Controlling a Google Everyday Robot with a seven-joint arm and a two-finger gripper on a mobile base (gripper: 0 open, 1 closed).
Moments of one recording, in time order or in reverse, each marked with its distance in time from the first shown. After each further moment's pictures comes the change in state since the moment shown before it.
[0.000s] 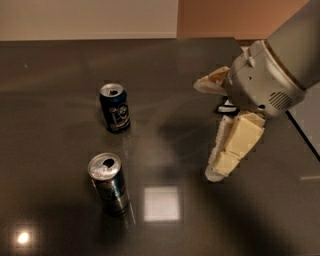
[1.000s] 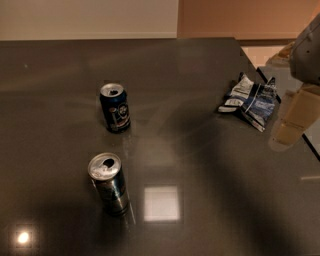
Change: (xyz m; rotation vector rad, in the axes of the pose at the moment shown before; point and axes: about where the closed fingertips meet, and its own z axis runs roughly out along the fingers) arm 0.099 -0.046 -0.079 0.193 0.361 0.165
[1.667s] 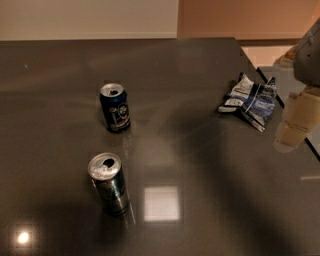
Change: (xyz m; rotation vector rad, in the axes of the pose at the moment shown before) arm 0.014 -0.004 0.001 0.027 0.068 0.020
